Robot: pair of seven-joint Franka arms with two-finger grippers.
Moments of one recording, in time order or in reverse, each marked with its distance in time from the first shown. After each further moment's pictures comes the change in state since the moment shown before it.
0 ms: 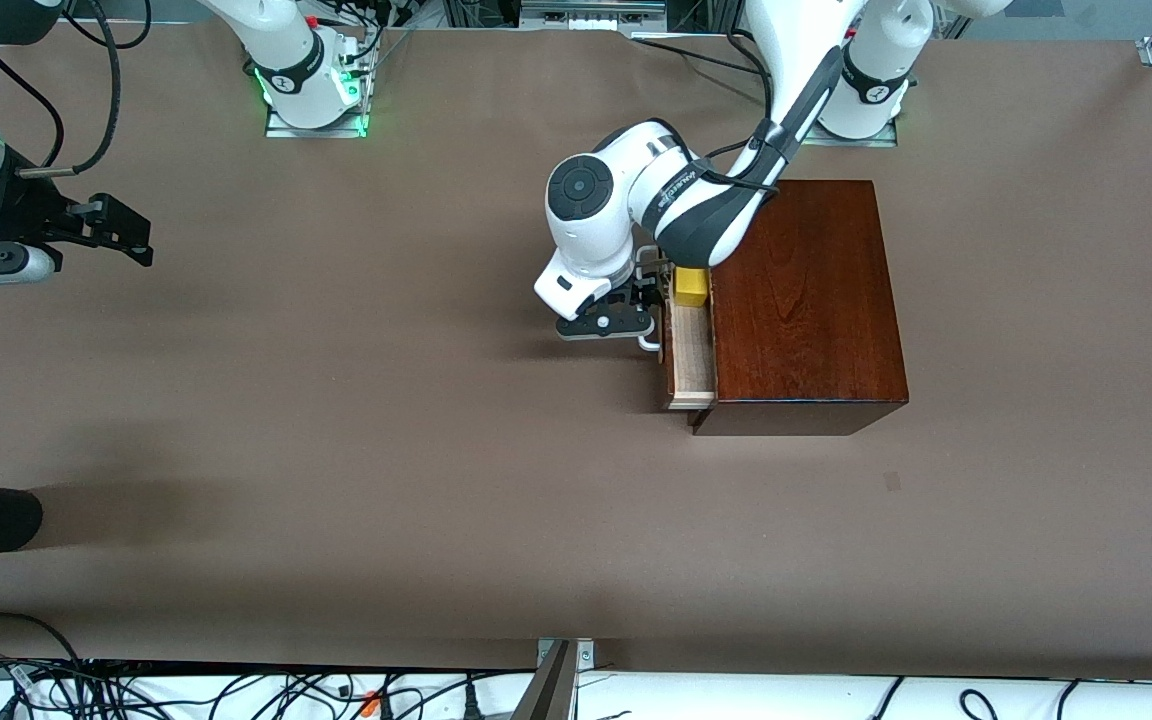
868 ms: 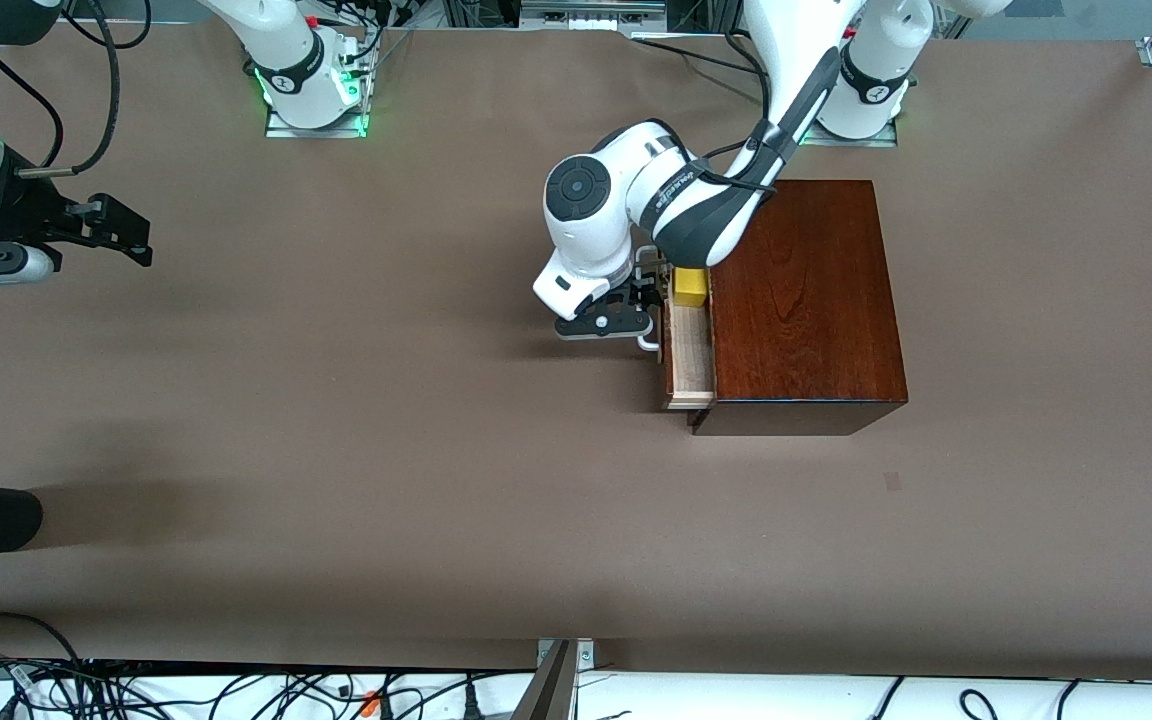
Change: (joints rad) left arm -0.006 0.006 0.003 0.005 0.000 -0.003 0.000; right arm 0.000 0.000 -0.001 0.000 0.000 0.000 0.000
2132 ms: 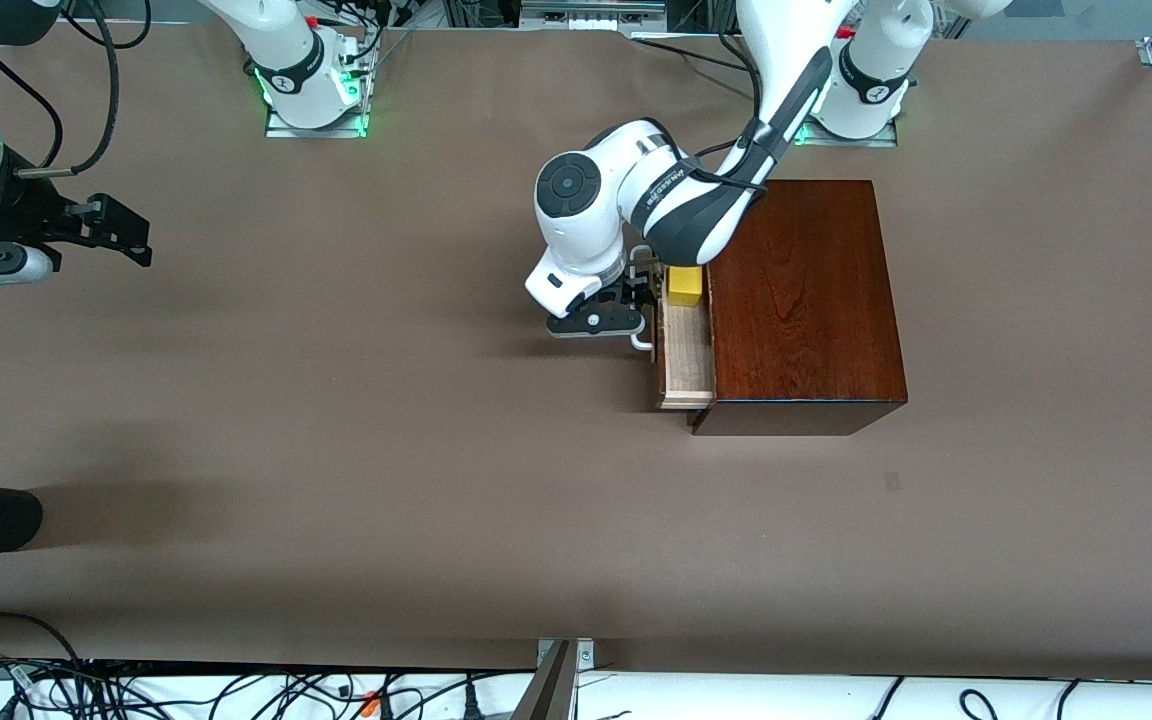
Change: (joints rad) left arm -0.024 0.016 0.012 0.026 0.000 -0.004 0.000; right arm 0.000 0.000 -0.001 0.000 0.000 0.000 0.000
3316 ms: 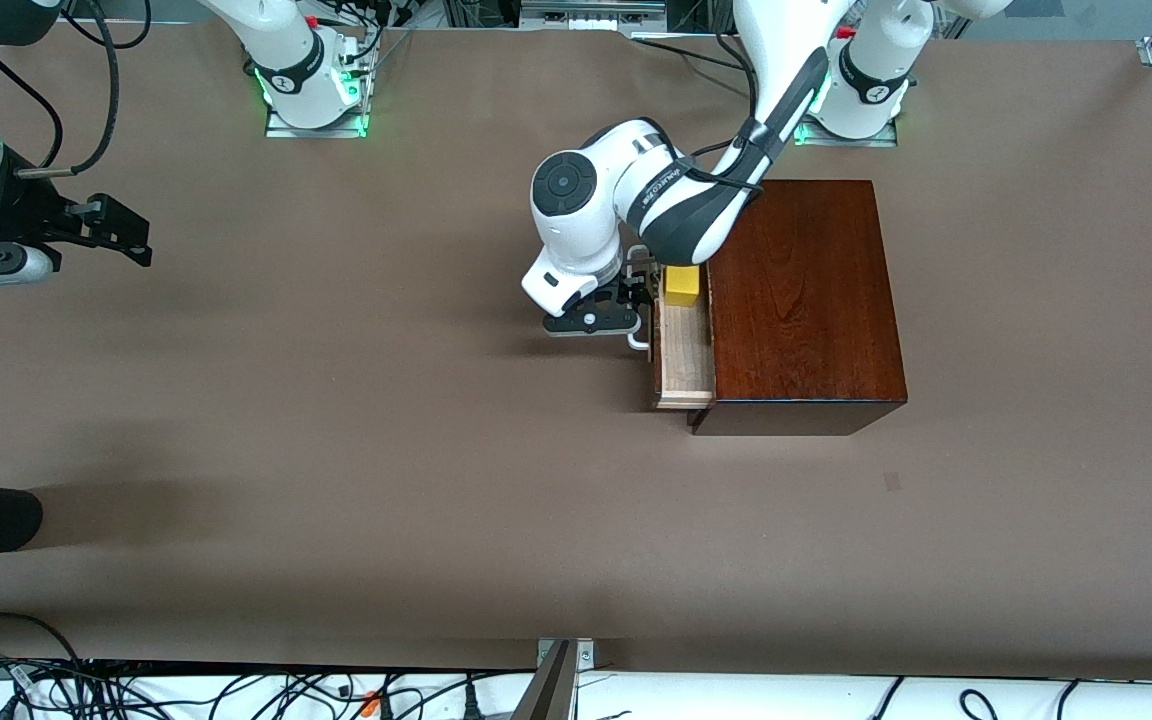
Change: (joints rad) left arm -0.007 0.007 0.001 0.010 0.000 -0.001 0.000; right arm 0.000 0.000 0.000 0.000 0.000 0.000 0.000
